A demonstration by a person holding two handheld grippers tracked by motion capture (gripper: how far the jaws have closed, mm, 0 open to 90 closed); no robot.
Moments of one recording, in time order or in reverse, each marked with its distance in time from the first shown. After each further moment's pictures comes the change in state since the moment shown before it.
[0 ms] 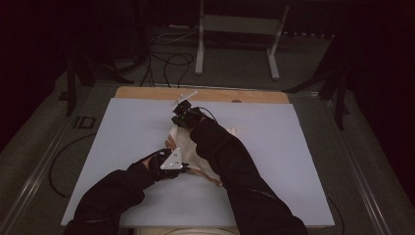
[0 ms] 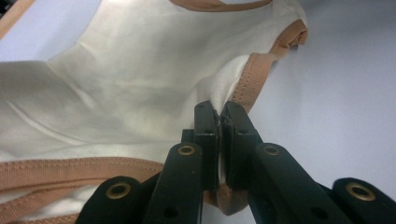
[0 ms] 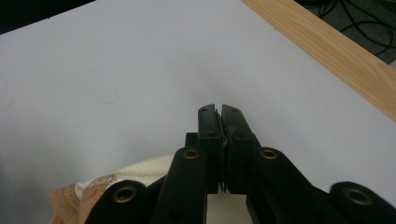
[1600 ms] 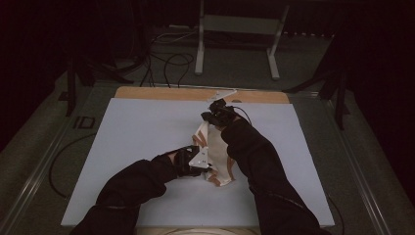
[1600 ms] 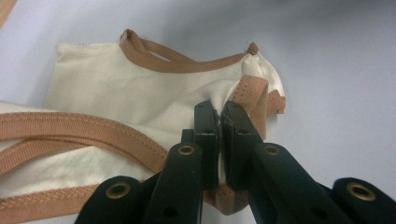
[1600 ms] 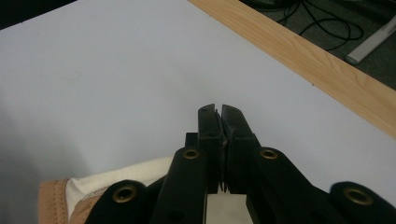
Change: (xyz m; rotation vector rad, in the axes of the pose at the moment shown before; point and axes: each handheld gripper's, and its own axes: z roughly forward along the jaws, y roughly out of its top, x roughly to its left) left arm -0.003 0.060 0.039 0.023 -0.116 0.120; right arm -0.053 -0.050 -0.071 -0.058 -0.065 0.087
